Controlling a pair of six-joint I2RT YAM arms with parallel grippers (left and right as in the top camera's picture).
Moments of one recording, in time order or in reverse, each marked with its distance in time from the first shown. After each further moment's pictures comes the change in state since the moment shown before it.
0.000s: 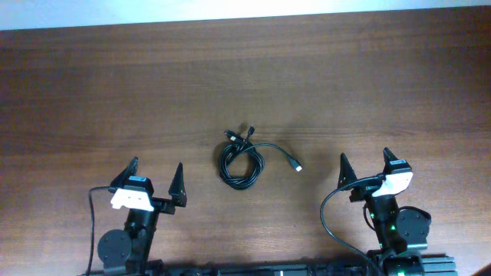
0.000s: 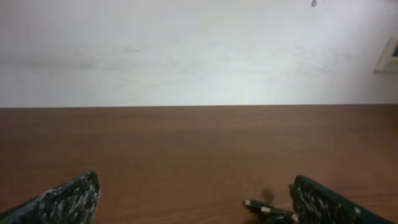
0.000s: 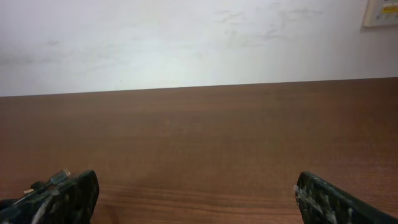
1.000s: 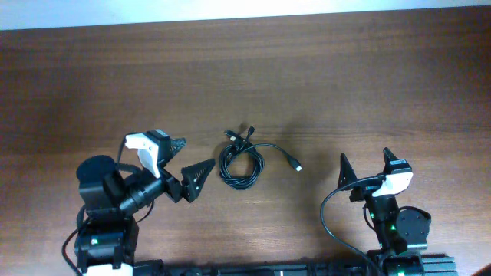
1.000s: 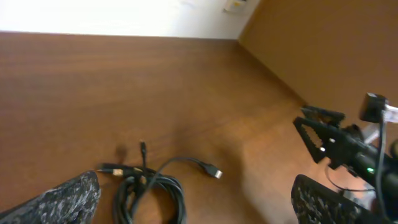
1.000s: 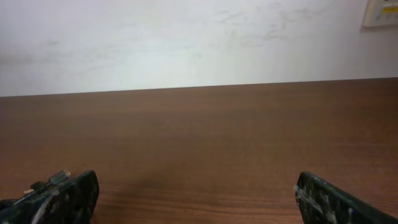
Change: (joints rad) left arm -0.001 0.710 0.477 -0.201 0.621 -0.006; right arm 0.000 -0.001 0.000 0.000 0.000 0.001
